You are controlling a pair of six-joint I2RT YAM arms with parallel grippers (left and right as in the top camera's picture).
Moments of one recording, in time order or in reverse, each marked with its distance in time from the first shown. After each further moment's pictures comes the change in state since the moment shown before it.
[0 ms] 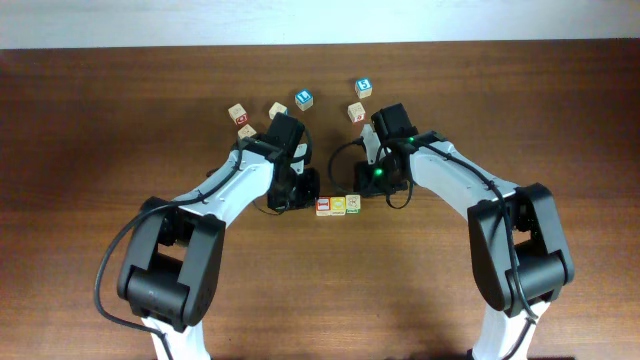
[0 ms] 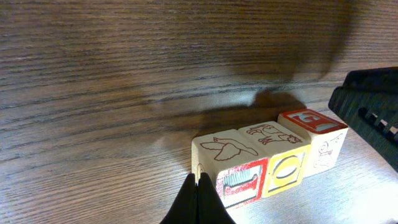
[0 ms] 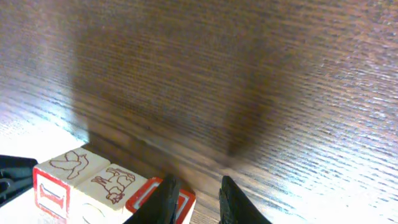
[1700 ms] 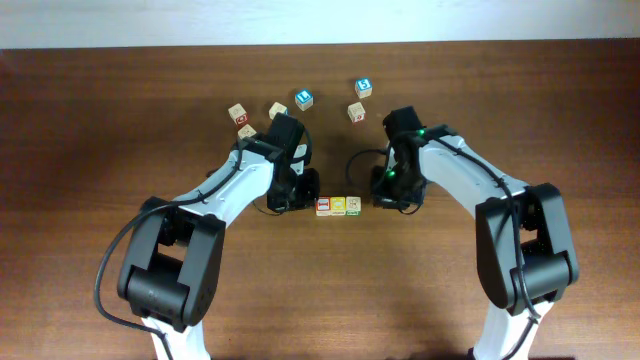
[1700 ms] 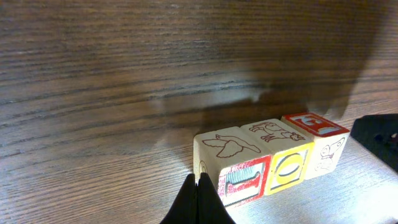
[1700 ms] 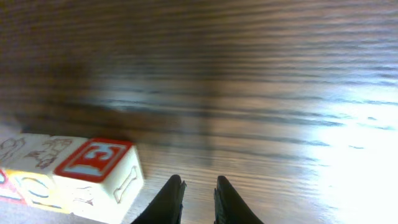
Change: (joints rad) left arm 0.000 0.000 0.000 -0.009 0.000 0.000; right arm -0.035 -0.002 0.026 -0.234 0.050 0.246
